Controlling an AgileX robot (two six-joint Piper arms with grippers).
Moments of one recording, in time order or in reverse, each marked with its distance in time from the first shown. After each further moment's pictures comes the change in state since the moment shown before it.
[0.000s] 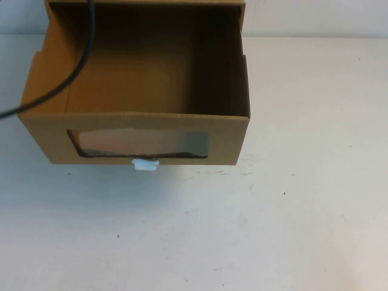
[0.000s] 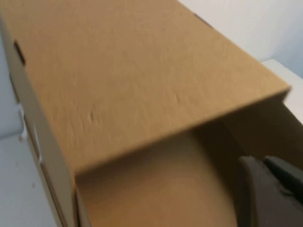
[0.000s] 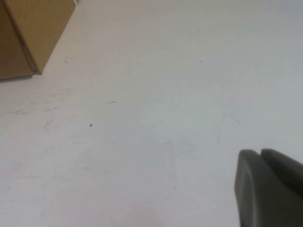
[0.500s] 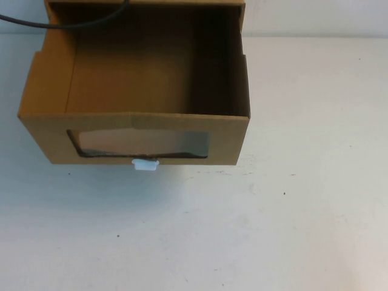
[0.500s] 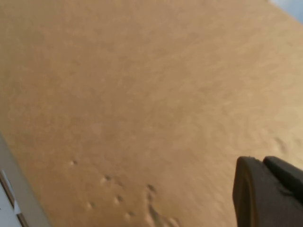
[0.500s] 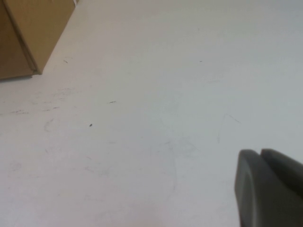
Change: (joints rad) right arm 0.000 0.000 0.000 0.000 0.000 0.000; left arm 0.000 0.688 -0.753 -0.001 0.293 -0.049
